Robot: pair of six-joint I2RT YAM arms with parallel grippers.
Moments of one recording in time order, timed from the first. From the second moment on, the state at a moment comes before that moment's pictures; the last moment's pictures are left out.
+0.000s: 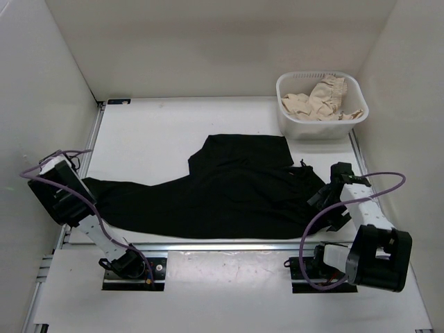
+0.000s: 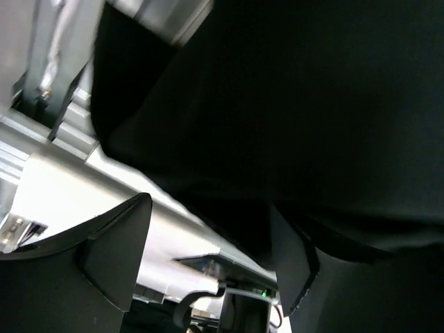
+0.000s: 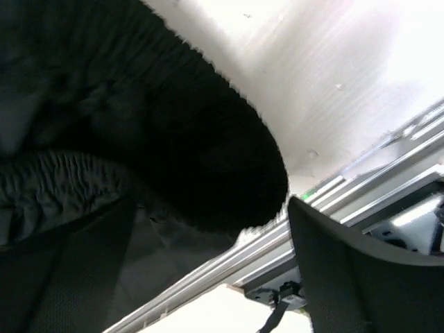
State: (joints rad) left arm 0.69 1.85 1.24 -1.04 -0.26 0.00; right arm -0.12 1.15 0.68 -0.96 0.11 0.73
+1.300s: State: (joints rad) left arm -0.07 2.06 2.13 -1.17 -0.14 0.00; right arm -0.19 1.27 1.04 -0.86 0.11 0.57
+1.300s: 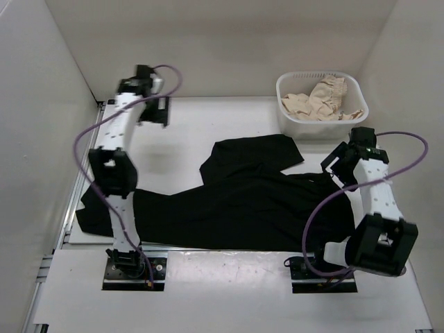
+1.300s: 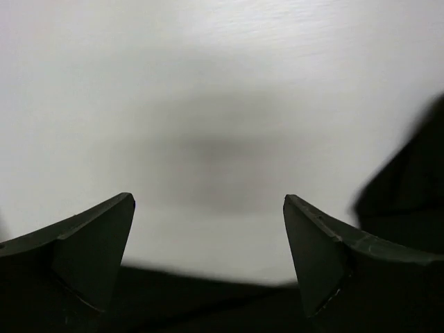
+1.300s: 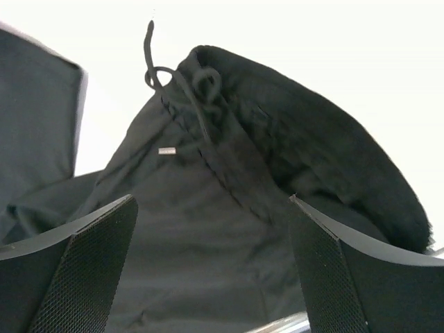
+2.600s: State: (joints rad) left arm -0.04 1.72 1.60 -1.08 -0.15 -0.03; right arm -0.08 1.59 0.98 -0.64 0.04 0.58
